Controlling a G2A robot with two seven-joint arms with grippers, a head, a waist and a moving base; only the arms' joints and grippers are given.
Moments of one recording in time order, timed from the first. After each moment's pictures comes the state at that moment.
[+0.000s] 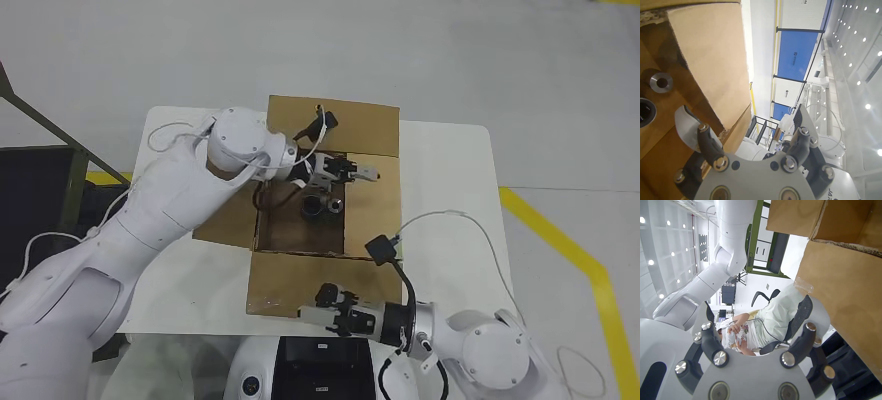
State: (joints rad) left arm 0.48 -1.06 -0.60 -1.39 -0.43 0.27 -1.04; right arm -1.65 -1.14 1.12 -2.32 -0.04 0.14 0.84
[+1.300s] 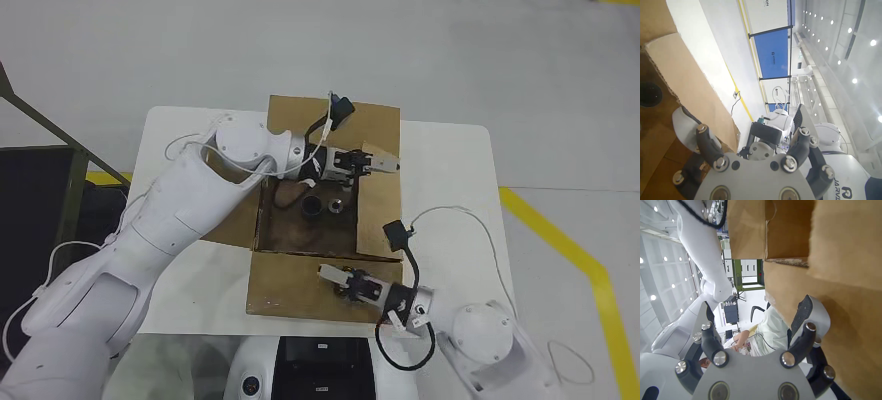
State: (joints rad) left arm 0.56 -1.12 -0.71 -1.39 -0.47 0.05 -1.03; right arm -1.63 -1.13 1.14 -2.15 0.04 0.20 0.66
